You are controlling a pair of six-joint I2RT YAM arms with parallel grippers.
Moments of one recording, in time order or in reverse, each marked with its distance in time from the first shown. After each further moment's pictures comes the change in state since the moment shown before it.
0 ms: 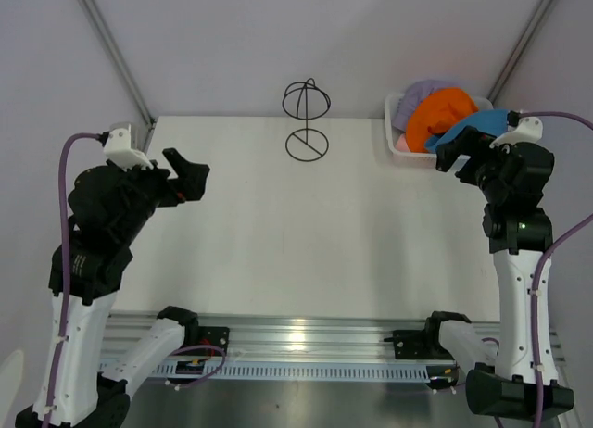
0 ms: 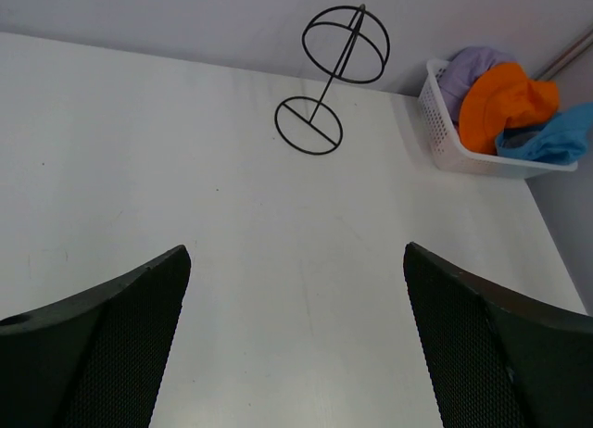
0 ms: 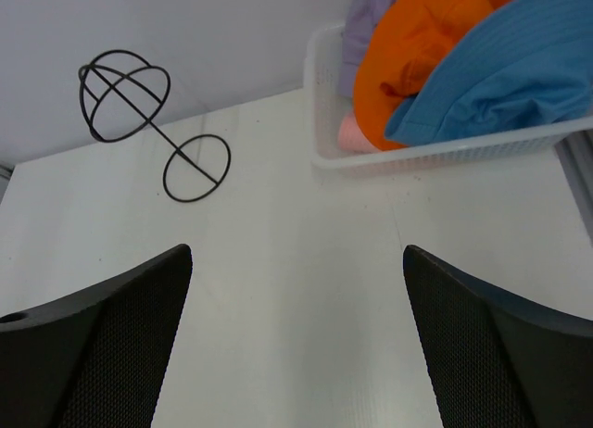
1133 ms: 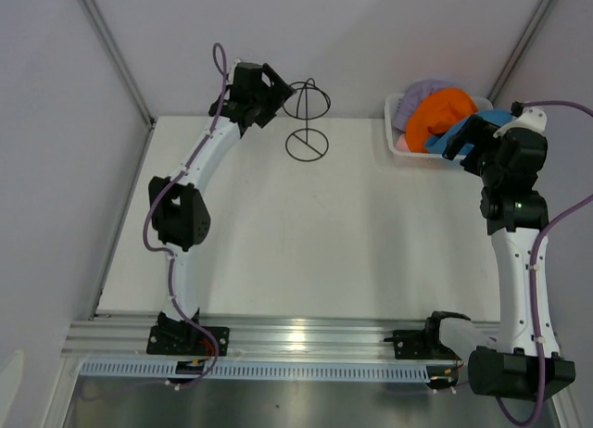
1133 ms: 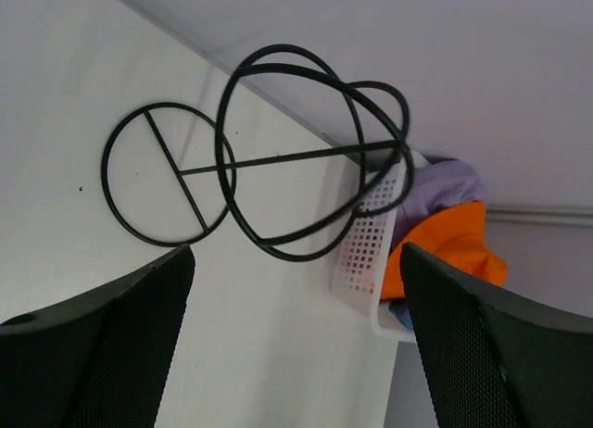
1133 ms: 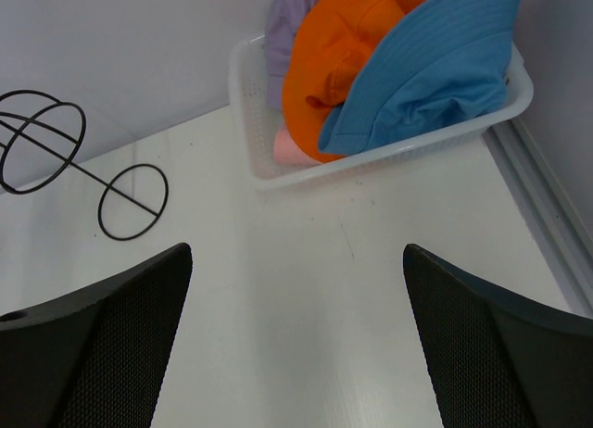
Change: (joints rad) left arm -0.087 1.324 0.734 0.316 -0.011 -0.656; right arm 0.000 0.108 0.063 0.012 0.184 0.002
